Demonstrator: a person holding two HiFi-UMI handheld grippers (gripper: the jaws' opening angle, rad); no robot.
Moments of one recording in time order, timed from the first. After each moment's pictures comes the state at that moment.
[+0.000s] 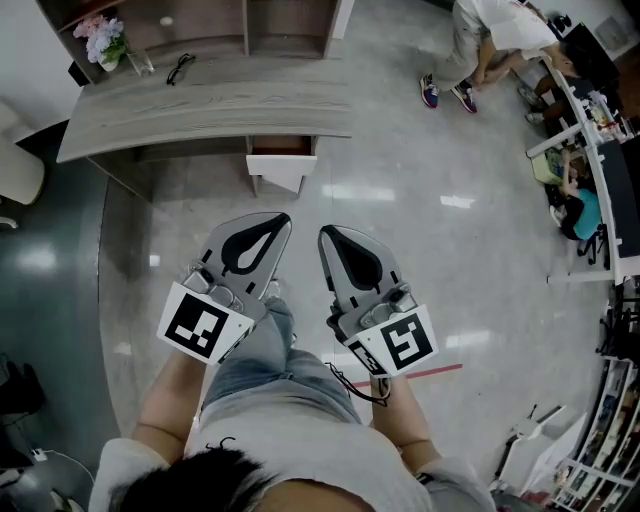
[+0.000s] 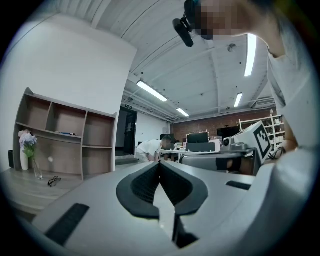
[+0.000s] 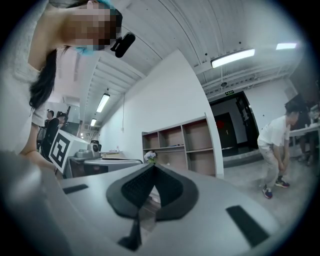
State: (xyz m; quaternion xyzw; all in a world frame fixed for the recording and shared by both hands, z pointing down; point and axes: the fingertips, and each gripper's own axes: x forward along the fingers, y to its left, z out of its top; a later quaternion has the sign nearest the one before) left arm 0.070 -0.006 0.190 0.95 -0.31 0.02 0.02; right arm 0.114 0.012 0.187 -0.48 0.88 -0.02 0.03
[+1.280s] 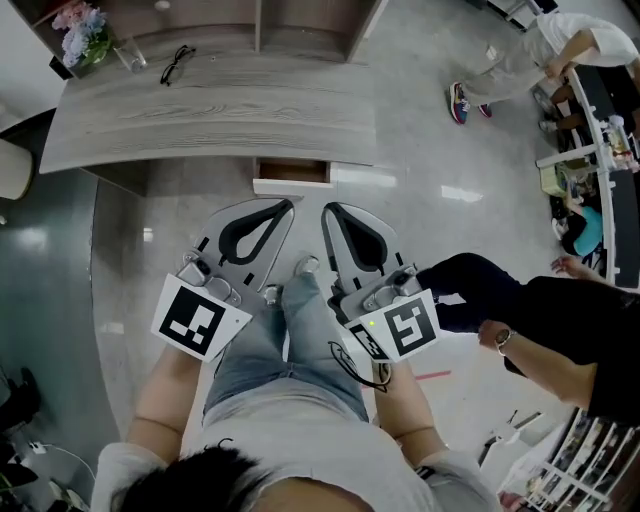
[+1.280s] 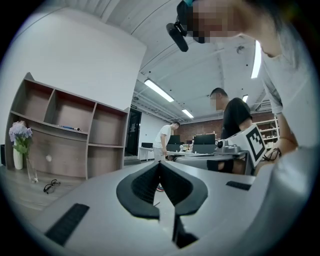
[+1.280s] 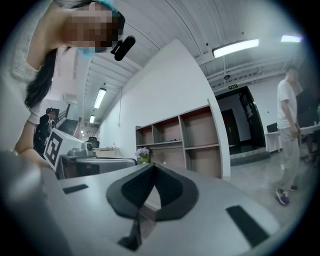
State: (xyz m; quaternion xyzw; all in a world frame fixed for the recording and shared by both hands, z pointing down) left arm 0.049 -0.155 0.211 0.95 -0.32 0.00 0.04; right arm 0.096 -0.152 0.210 -0.47 0.88 -0.03 0.01
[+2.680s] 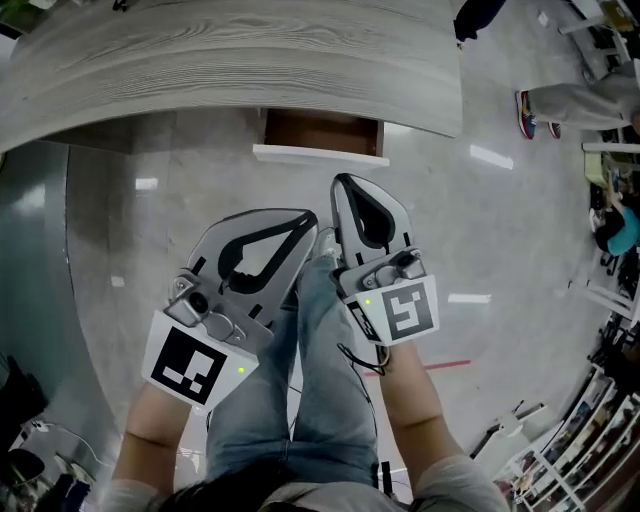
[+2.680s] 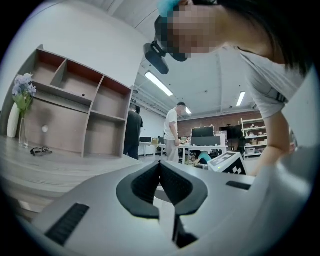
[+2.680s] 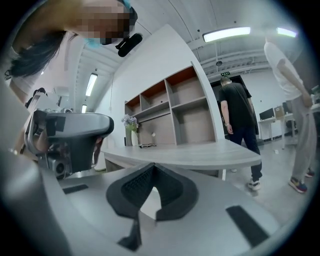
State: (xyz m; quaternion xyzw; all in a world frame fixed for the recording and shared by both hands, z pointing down) left arm 0.062 -0.187 0.390 0.96 -0.29 0.02 0.04; right arm 0.101 -0.229 0.457 -0.49 0.87 -0.07 -0.02
